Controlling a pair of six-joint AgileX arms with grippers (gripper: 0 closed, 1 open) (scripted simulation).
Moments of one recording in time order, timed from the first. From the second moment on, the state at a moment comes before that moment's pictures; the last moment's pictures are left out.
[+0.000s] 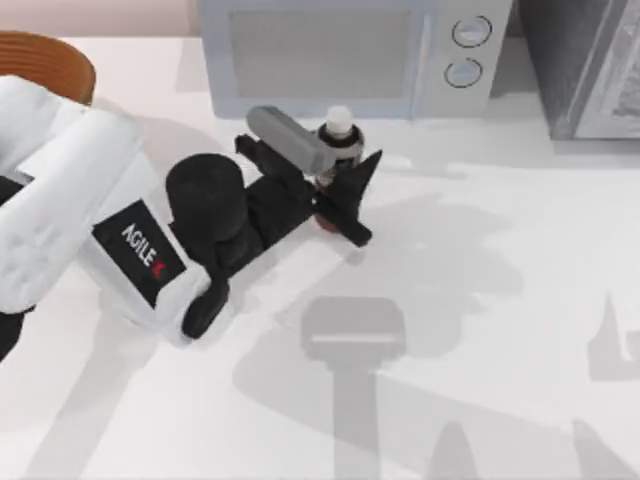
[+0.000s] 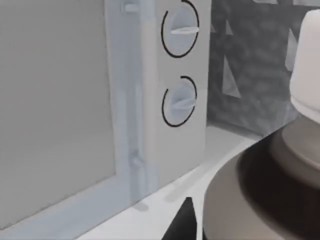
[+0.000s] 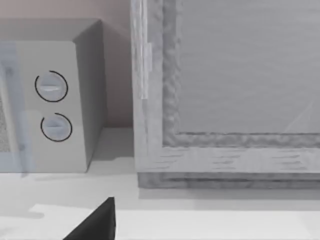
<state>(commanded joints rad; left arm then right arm) -0.50 2.32 0.96 1.36 0.34 0.02 0.00 0.00 0.00 0.00 0.00 0.00</state>
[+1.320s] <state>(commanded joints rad) 0.06 2.16 0.58 1.55 0.89 0.04 0.00 0.00 0.00 0.00 0.00 0.00</state>
